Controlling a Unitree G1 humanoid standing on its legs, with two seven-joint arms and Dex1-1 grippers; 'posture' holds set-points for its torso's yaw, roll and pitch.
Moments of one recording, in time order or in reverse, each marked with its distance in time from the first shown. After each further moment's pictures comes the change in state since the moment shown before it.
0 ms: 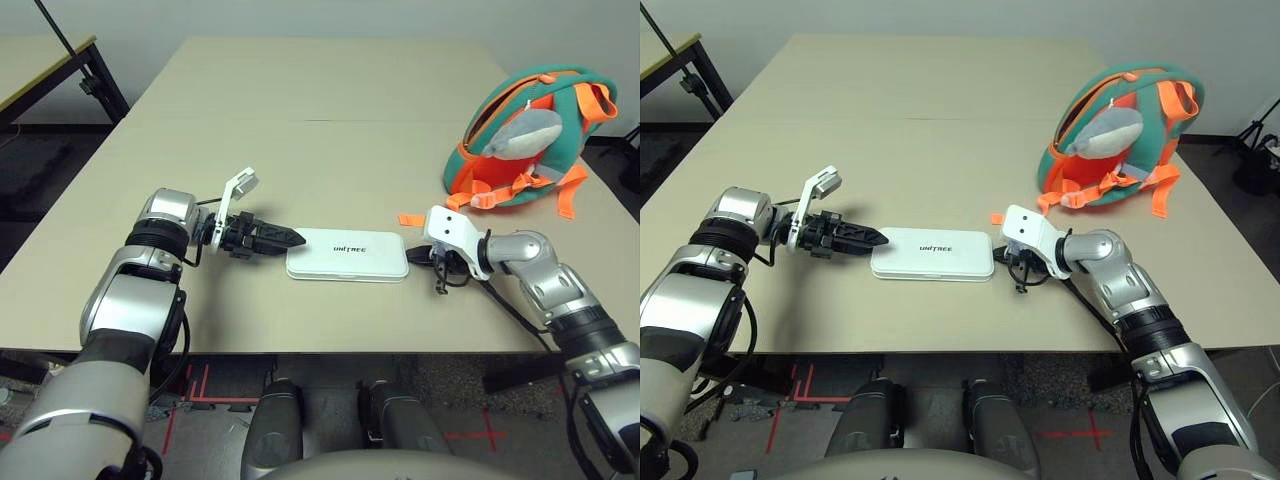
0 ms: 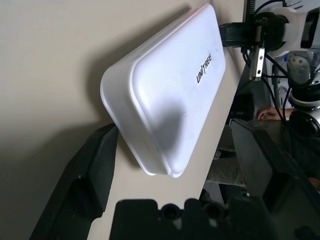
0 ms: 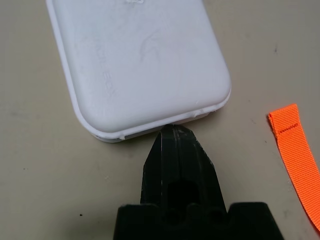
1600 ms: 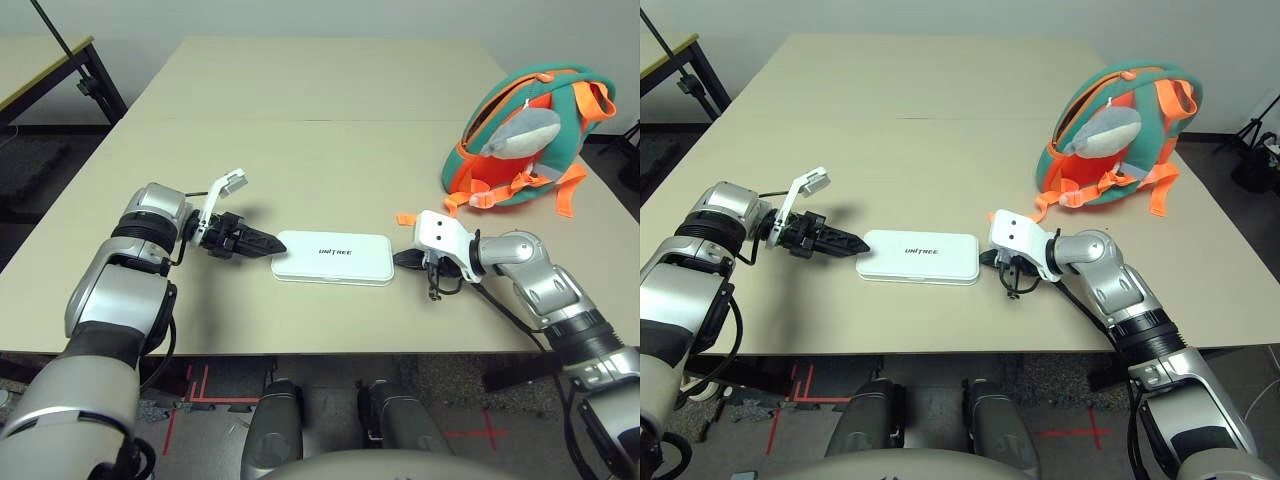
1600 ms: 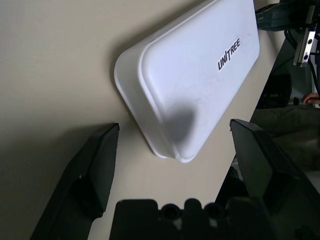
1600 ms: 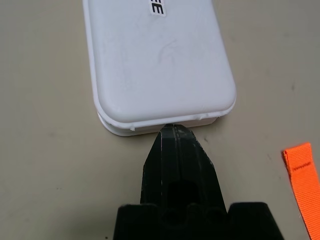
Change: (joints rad) left arm -0.048 0.044 -0.083 0.096 0.125 -0.116 -0.060; right arm 0.024 0.006 0.031 -0.120 0.000 0.020 0.012
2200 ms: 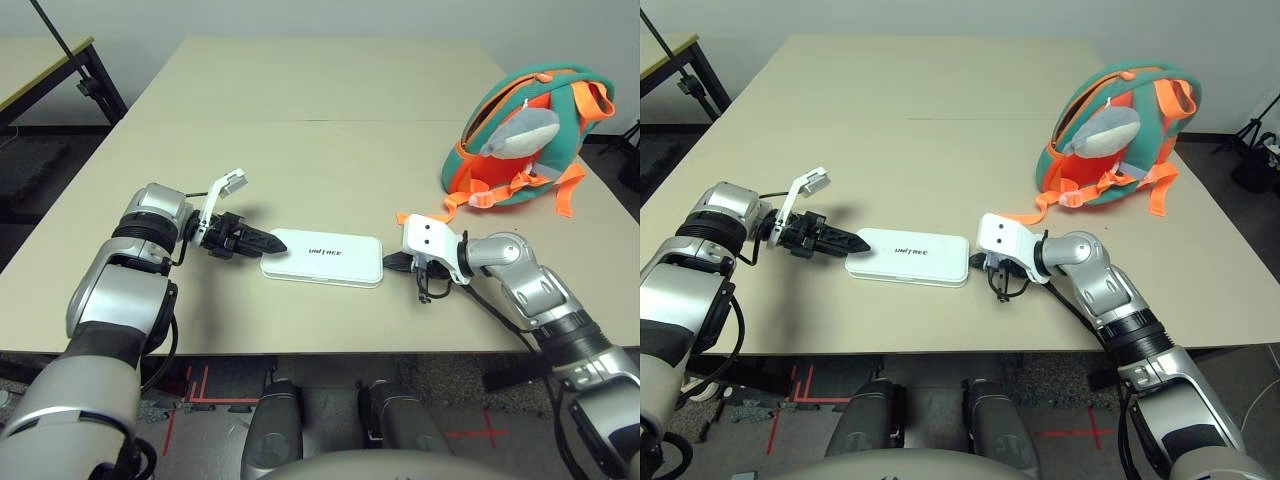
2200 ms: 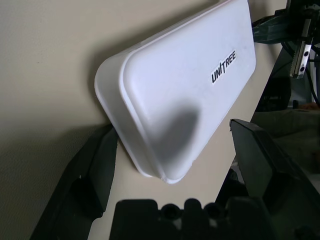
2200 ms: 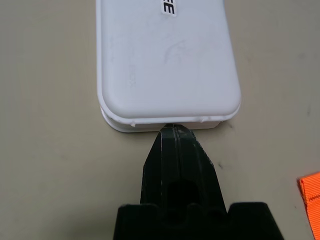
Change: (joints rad) left arm 0.001 -0.004 0.018 0.002 0.002 0.009 0.004; right arm -0.009 0.042 0.023 -0.011 -0.024 0.002 0.002
